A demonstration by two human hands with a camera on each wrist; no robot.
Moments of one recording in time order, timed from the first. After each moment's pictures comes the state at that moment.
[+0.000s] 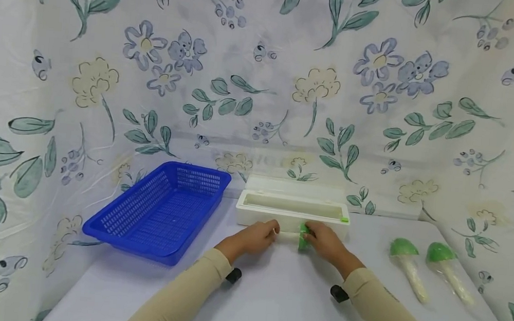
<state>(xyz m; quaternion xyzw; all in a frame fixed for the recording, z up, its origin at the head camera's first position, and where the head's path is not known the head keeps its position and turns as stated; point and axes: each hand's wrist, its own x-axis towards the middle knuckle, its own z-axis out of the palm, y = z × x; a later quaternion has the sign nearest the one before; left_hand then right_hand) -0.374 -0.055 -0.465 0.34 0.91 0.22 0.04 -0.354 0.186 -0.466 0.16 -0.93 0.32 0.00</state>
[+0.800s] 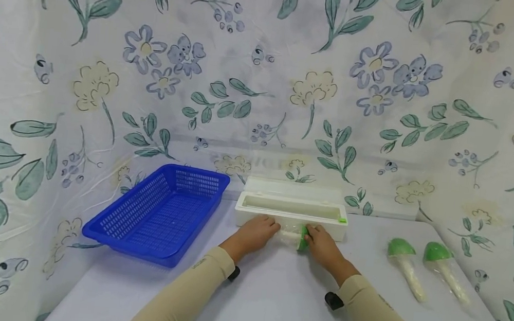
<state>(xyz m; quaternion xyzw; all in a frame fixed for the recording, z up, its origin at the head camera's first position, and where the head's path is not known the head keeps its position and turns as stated) -0.382 -0.053 -0.470 0.44 0.87 -0.08 -0.19 -0.339 0.182 -0.476 0.14 -0.95 0.29 0.04</state>
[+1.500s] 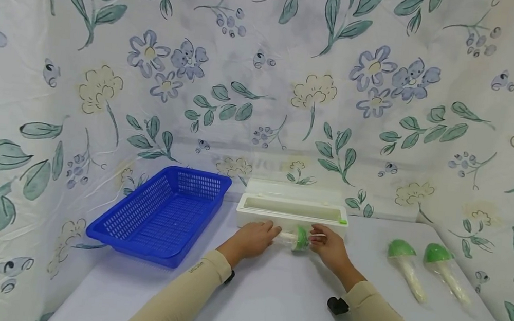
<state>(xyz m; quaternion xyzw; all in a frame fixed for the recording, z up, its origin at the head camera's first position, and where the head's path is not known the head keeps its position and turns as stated) -0.370 -0.058 -0.467 0.41 0.90 -0.11 -0.13 -0.335 0.192 -0.488 0.11 -0.81 0.57 0.08</state>
